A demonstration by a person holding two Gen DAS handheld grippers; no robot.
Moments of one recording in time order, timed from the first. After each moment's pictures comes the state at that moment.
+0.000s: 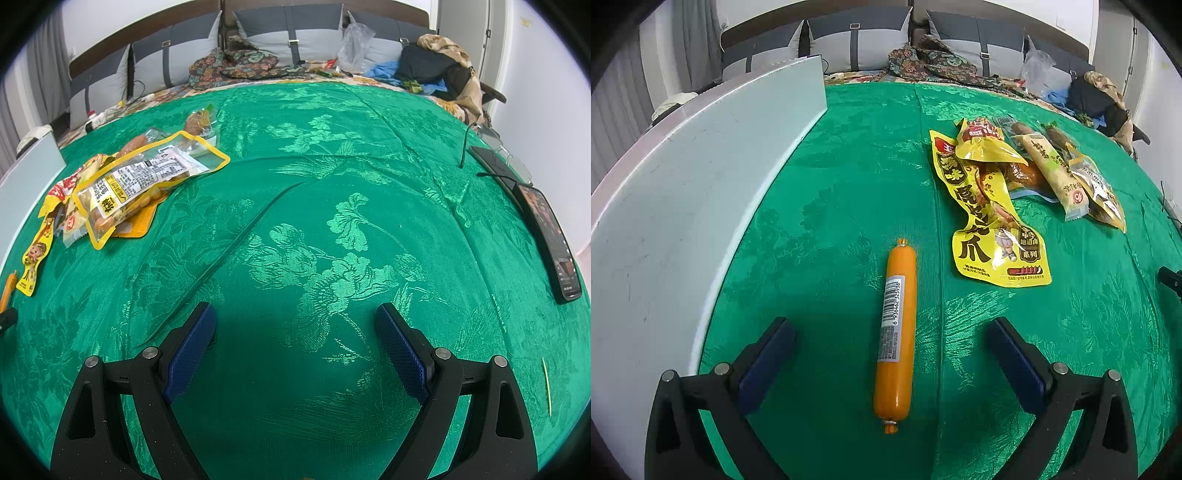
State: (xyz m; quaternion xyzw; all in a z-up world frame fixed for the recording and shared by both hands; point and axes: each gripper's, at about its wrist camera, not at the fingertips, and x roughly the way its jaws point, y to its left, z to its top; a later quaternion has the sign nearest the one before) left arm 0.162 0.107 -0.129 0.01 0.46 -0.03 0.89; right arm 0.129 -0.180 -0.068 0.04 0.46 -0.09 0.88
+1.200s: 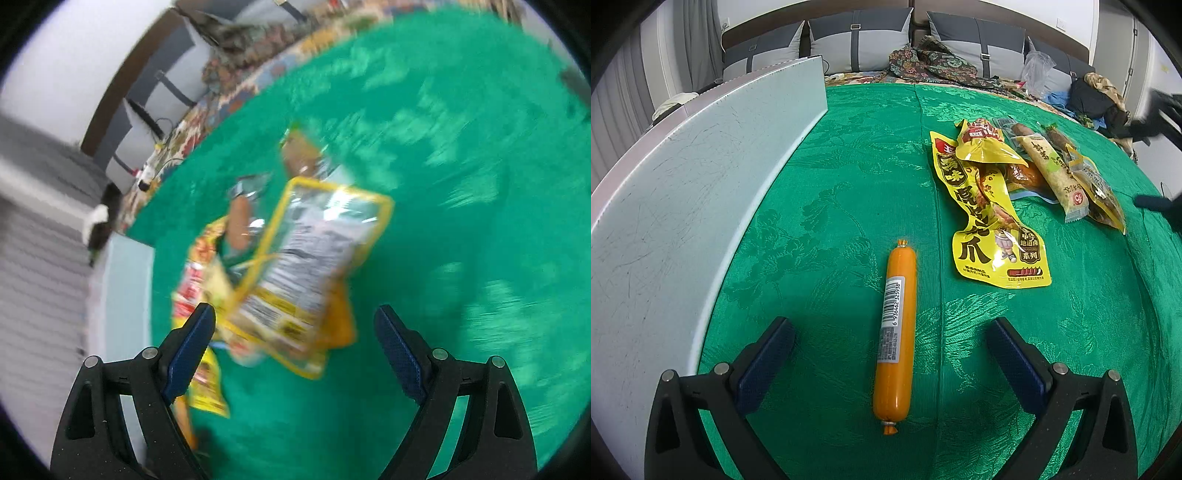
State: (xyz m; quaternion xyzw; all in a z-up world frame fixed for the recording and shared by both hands) left arm 0.161 0.108 -0.131 0.01 0.46 -0.03 0.89; right arm 0.246 -0.148 -0.033 0.34 0.51 0.02 0.79
